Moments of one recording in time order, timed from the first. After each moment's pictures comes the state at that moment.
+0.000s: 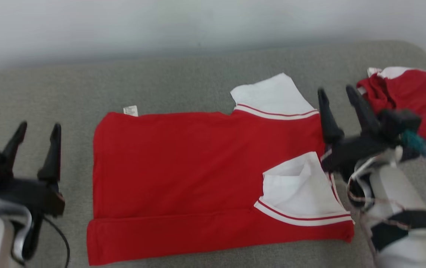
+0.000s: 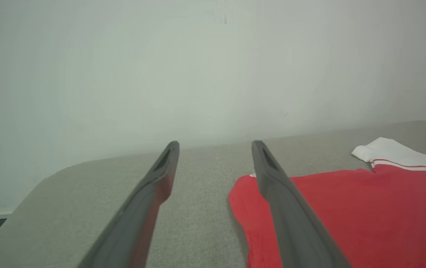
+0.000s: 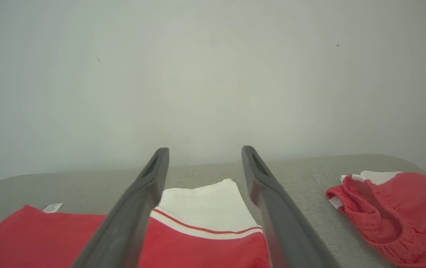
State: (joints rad) left arm -0.37 0.41 -0.09 0.27 -0.42 -0.13 -0.14; right arm -0.53 -0.21 0.10 0.43 0.31 0.13 -0.15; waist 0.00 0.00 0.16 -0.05
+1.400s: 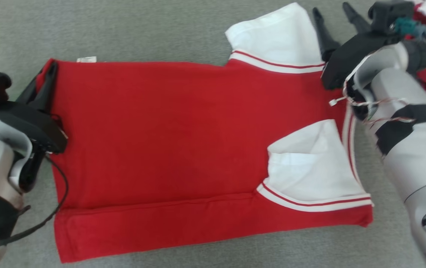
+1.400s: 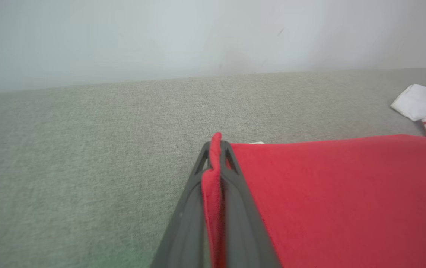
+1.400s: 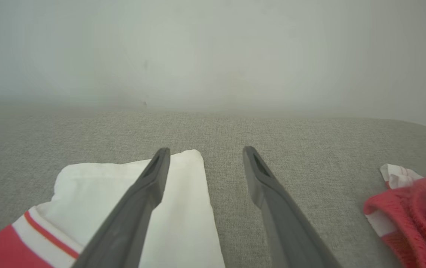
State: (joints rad) left arm -0.91 0.55 -0.62 0.67 -0.86 -0.13 -0.17; right arm -1.17 -0.26 0.42 1.06 0.44 0.13 -0.14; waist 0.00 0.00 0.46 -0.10
